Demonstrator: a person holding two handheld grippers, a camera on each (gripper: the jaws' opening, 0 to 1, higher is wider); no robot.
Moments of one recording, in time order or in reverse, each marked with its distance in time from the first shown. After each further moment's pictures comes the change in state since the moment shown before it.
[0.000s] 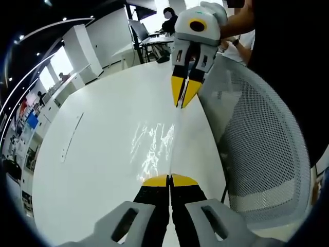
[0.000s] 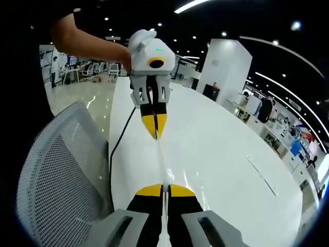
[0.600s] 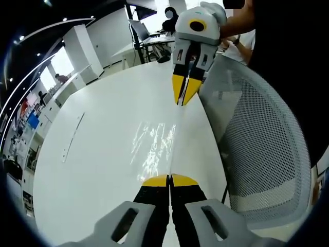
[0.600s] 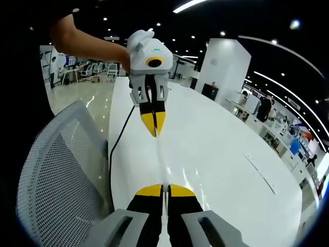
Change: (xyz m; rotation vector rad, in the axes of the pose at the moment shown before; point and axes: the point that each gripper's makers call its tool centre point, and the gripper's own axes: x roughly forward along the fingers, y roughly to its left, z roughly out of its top) left arm -0.001 0.000 0.001 0.001 0.001 0.010; right arm -0.003 -0.002 -0.003 0.006 0.002 -0.008
